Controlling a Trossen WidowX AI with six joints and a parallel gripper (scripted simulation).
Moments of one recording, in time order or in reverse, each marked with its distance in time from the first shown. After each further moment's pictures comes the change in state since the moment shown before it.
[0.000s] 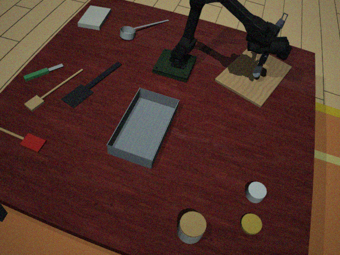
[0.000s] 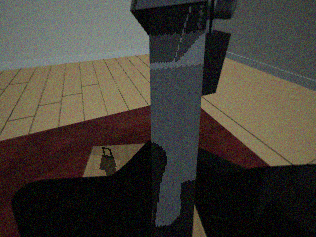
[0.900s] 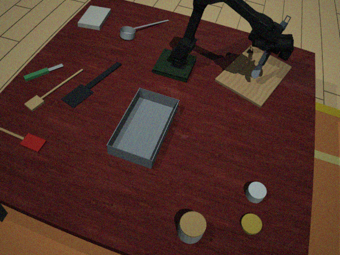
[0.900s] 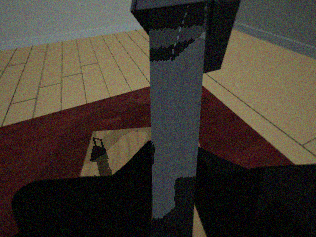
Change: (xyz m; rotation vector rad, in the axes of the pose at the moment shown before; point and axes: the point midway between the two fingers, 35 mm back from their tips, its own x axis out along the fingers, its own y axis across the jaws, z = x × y) arm 0.015 -0.004 -0.006 0.038 0.140 0.015
